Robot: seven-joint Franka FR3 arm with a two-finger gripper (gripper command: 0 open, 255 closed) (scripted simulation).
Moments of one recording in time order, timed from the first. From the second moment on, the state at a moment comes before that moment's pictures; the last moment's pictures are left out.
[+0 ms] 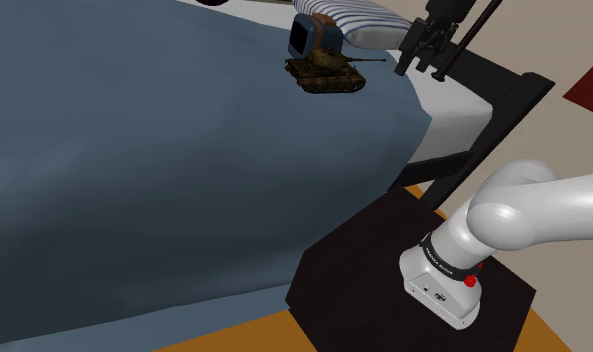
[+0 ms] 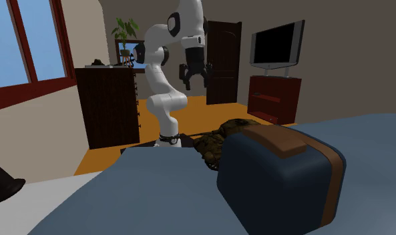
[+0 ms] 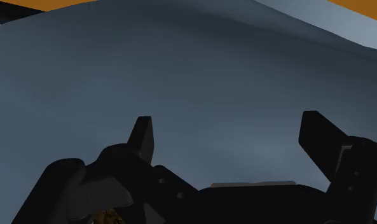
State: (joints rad) arm 0.02 -0.81 -0.07 -2.34 0.00 1.60 0.01
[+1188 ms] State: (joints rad) arm 0.31 -0.24 -0.60 -1.93 0.14 1.73 -1.10
